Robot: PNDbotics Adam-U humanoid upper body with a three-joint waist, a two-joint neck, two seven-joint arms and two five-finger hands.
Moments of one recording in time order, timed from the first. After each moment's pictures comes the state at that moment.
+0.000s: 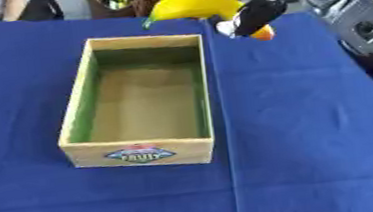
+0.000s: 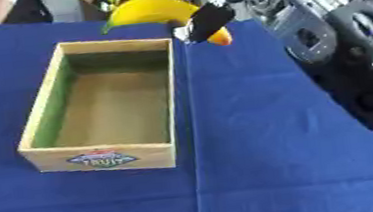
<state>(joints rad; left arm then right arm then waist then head) -0.52 0.46 0.05 -1.98 -0.21 -0.13 0.31 -1.13 -0.62 0.42 -1.49 0.73 0.21 0.55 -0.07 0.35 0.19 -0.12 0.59</state>
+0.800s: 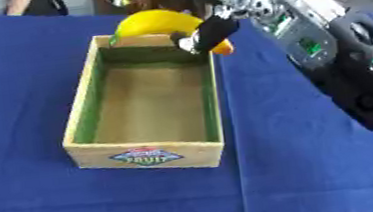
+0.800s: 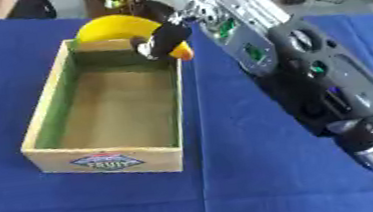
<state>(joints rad) -0.56 0.45 0.05 -1.98 -0.21 -0.14 0.32 -1.17 -0.50 0.43 -1.38 0.79 0.19 0.53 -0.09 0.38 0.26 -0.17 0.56</state>
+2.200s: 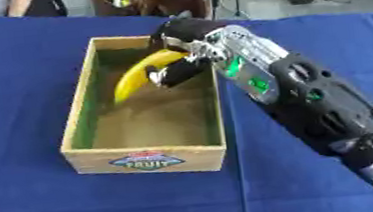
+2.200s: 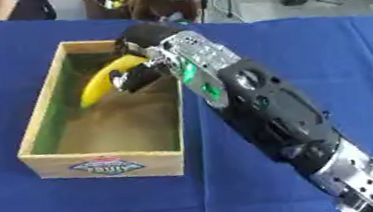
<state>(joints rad) -0.58 0.43 0.05 -1.98 -0.22 -0.15 0.33 -1.15 -0.39 0.44 -1.25 0.88 0.15 0.52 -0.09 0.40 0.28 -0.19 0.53</state>
